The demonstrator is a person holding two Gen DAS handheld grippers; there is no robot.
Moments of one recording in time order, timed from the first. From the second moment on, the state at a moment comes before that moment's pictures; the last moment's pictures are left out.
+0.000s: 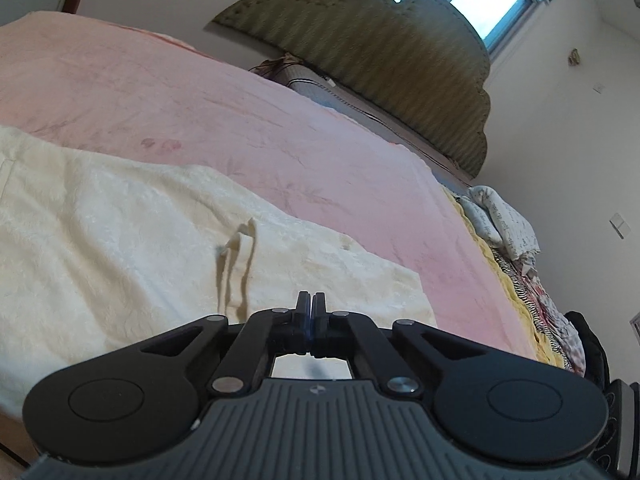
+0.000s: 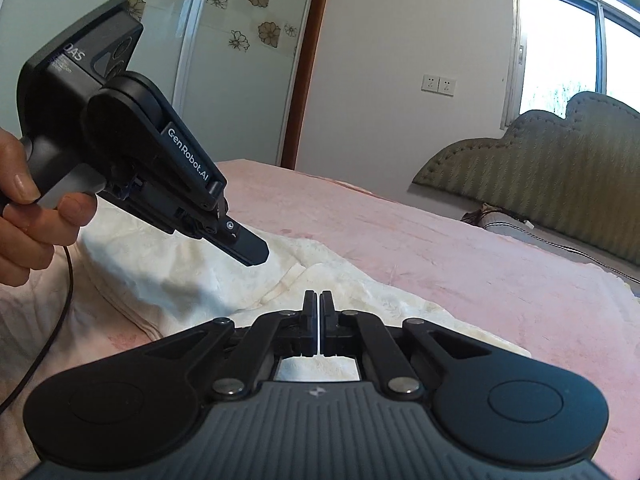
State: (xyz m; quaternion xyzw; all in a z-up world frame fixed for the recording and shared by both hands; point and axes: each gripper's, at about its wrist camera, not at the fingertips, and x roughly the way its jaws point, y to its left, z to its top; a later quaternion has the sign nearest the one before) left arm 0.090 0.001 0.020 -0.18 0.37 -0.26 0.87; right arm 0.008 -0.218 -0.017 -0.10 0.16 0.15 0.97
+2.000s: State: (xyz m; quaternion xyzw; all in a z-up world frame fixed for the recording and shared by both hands) left arm 0.090 0.018 0.024 -0.25 0.36 -0.26 0.86; right arm 0.027 -0.148 -0.058 -0.32 0.20 0.13 0.92
